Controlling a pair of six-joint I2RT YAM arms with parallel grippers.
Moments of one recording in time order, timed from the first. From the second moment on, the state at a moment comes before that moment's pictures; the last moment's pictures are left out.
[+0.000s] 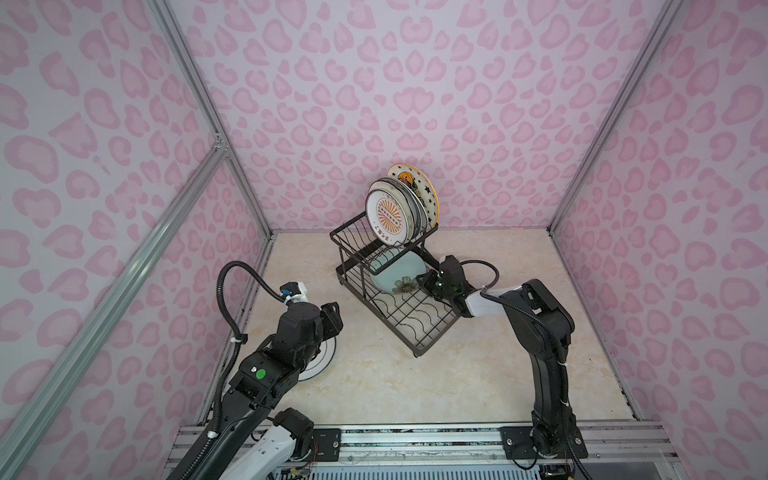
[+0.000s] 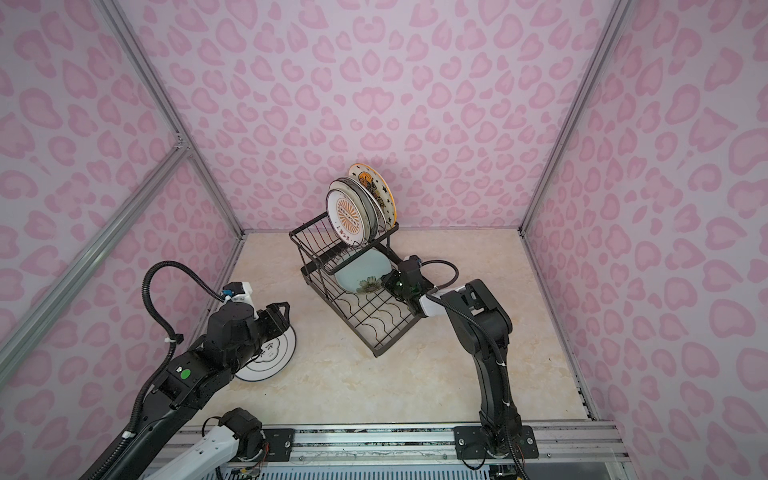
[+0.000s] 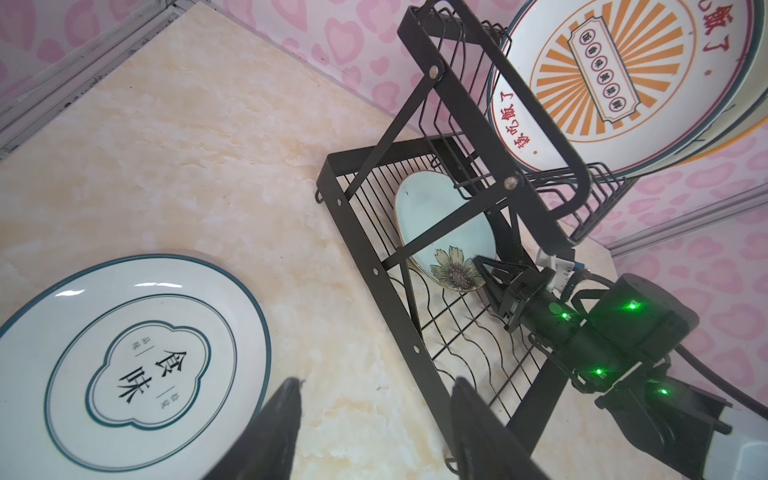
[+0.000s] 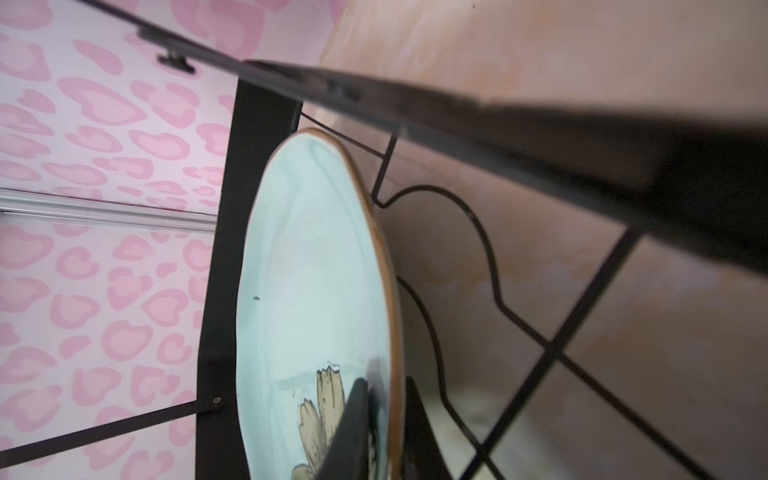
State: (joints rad) left arm -0.51 0.70 0.82 -0.68 -0.32 -0.76; right arm 0.47 2.12 1.15 0.47 -0.19 1.09
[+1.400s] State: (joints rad) left arm -0.52 0.91 0.67 -0.30 -0.01 -0.74; right arm 0.29 1.31 0.79 -0.03 -0.44 0.72
